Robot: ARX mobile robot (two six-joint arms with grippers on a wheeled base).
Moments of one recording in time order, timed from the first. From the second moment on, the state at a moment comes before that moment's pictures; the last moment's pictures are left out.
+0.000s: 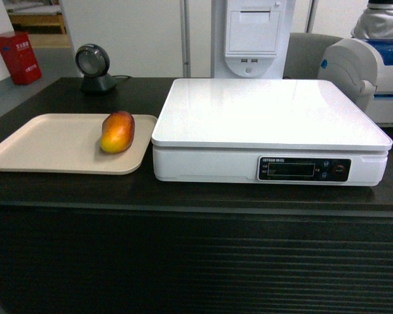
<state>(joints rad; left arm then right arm) 0.00 0.01 0.01 0.00 0.00 0.00 0.00 0.00 0.01 0.00 0.00 -0.01</state>
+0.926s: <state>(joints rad) -0.07 1.33 0.52 0.73 -0.10 -0.01 0.00 0.00 0.01 0.00 0.00 -0.01</state>
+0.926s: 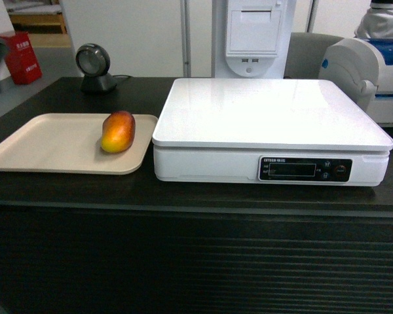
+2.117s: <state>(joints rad) -0.05 2.44 1.77 0.11 0.14 -0.03 0.00 0.00 0.01 0.00 0.00 -0.01</state>
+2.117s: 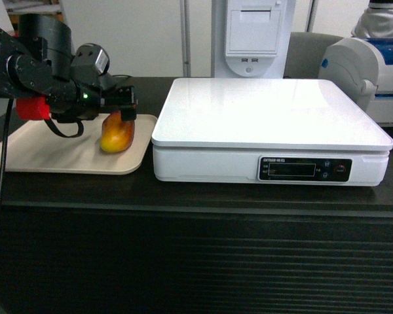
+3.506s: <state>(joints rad) -0.23 1.85 1.21 0.24 0.12 0.11 0.00 0.00 0.01 0.00 0.00 -0.01</state>
